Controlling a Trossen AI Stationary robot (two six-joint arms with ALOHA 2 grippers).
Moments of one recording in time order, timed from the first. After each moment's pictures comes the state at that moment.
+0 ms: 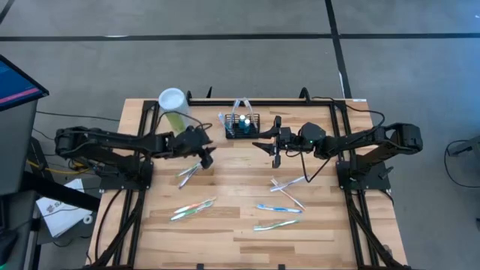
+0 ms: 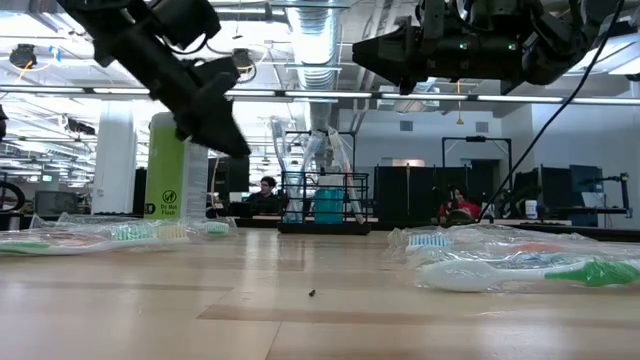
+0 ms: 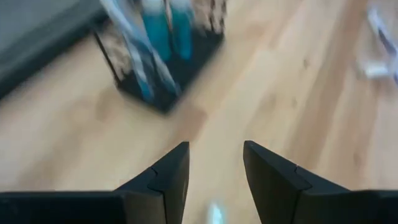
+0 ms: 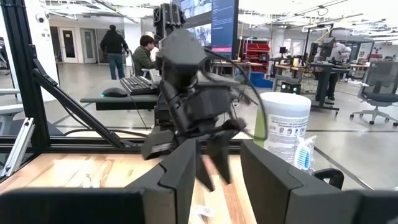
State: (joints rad) left arm 0.14 1.22 0.59 -0.07 -0.31 -0.29; right arm -0.16 1.41 0.56 0.94 -0.10 -0.03
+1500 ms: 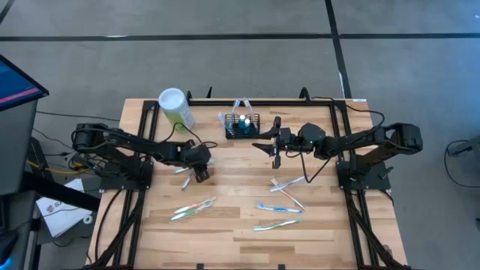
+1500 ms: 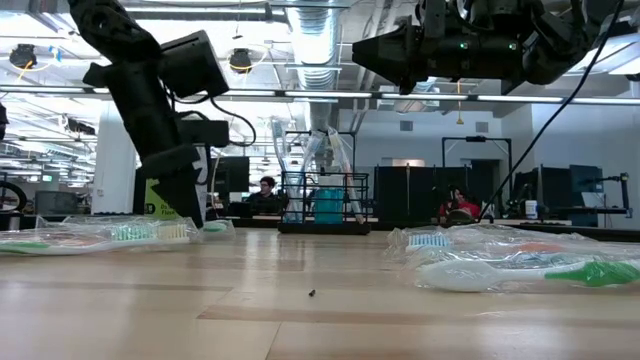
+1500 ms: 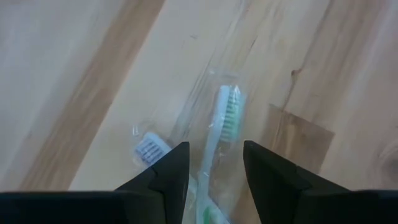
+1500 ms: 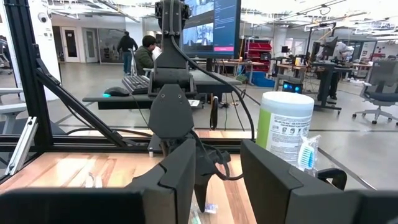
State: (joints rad) left arm 0.07 1.45 0.59 -0.26 -0.27 -0.31; right arm -0.15 1.41 0.56 0.94 -0.10 -0.03
